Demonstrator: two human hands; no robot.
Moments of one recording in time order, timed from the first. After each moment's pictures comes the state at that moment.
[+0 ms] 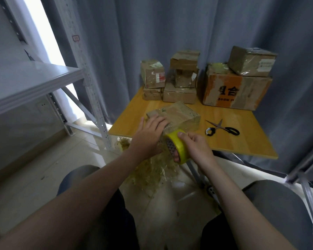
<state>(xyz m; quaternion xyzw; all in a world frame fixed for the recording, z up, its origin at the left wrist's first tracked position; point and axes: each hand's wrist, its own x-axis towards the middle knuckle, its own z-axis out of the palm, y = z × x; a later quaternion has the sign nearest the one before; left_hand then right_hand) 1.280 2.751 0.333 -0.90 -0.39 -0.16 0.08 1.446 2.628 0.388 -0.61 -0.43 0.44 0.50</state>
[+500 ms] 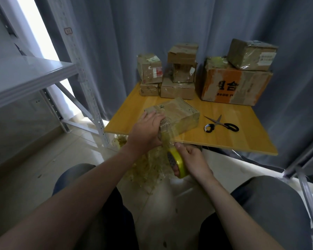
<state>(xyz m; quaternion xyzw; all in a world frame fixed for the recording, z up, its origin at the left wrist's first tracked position) 1.286 2.761 0.334 -0.89 -0.36 -0.27 0.10 1.447 2.621 0.337 -0.66 -0.43 0.43 0.45</state>
